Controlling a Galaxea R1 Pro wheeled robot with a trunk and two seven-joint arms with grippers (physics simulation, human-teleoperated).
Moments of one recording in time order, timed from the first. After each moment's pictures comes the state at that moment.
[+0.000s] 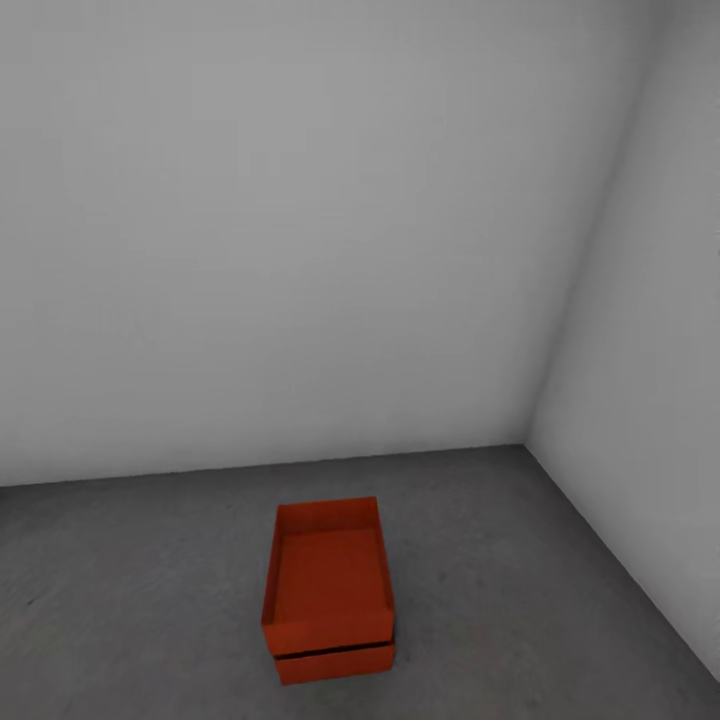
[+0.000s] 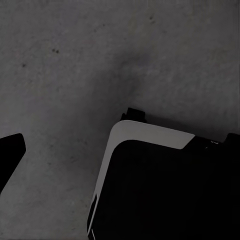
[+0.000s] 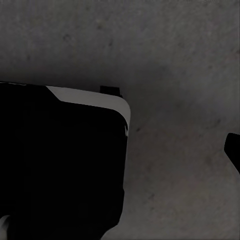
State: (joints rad) left arm -0.32 0.04 -0.16 -0.01 0.41 -0.01 0.11; right arm -0.21 0.04 0.61 0.03 -0.48 -0.12 -0.12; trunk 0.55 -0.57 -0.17
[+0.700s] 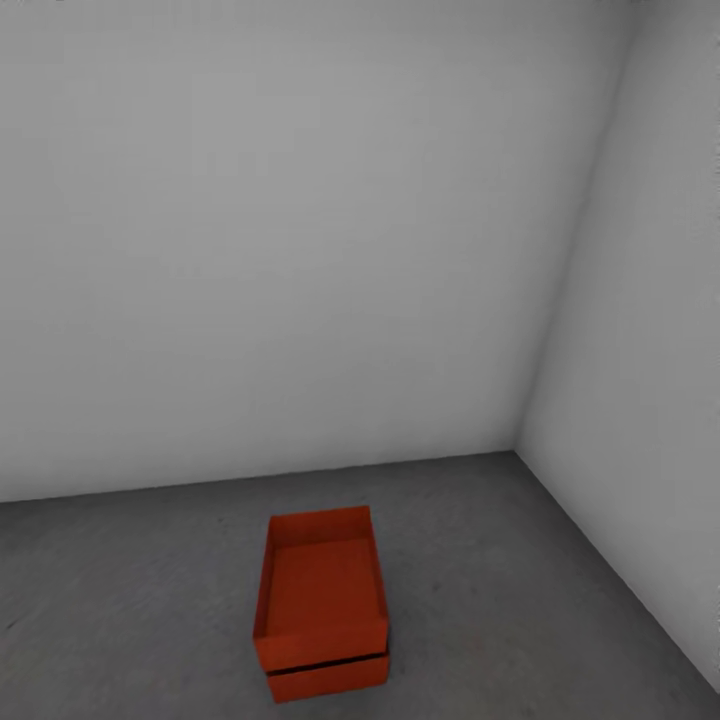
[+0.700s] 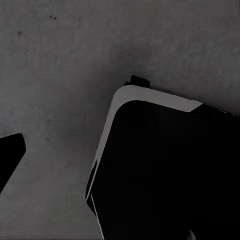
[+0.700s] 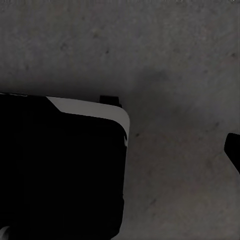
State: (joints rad) left arm -0.19 0.02 -0.15 0.00 0.44 -0.06 0.11; right arm -0.21 0.04 0.61 0.03 -0.48 -0.12 -0.12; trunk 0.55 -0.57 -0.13
